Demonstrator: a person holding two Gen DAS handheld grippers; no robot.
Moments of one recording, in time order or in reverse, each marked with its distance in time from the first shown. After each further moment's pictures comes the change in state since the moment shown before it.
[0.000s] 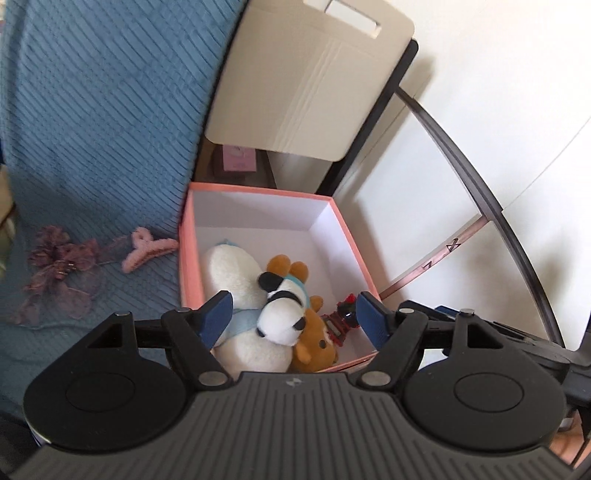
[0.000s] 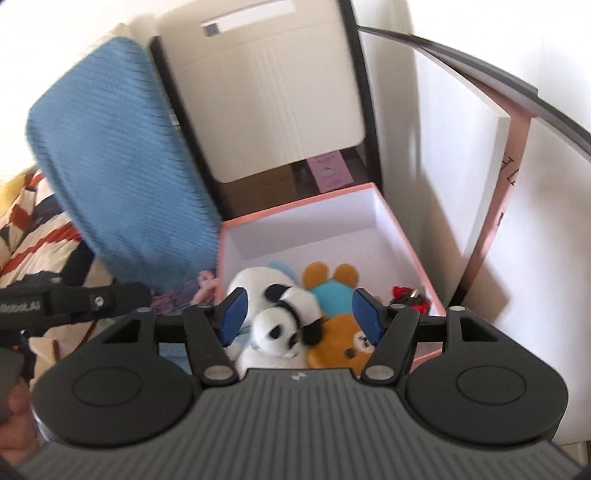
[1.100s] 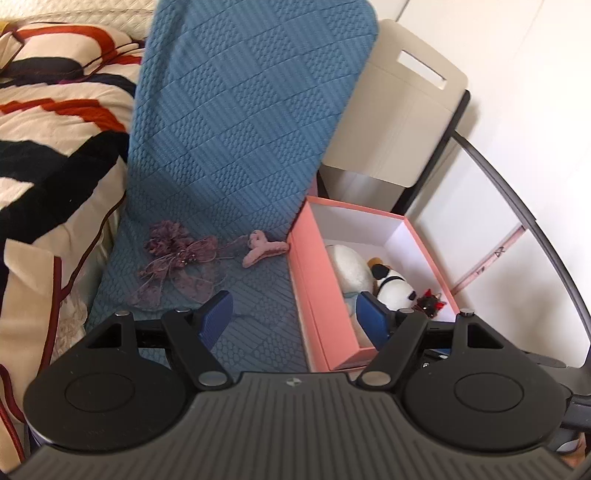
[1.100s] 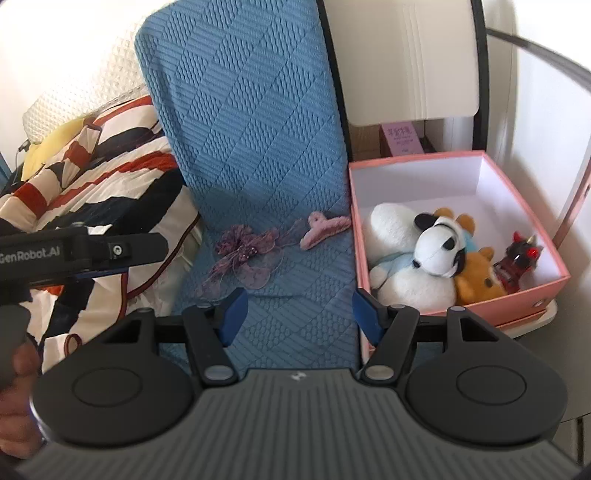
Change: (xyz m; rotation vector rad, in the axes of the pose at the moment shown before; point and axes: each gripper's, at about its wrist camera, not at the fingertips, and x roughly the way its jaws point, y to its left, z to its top) left arm -0.111 0.147 -0.071 -0.035 -0.130 0.105; right arm -0.009 0.156 -0.097 -0.118 0.035 0.111
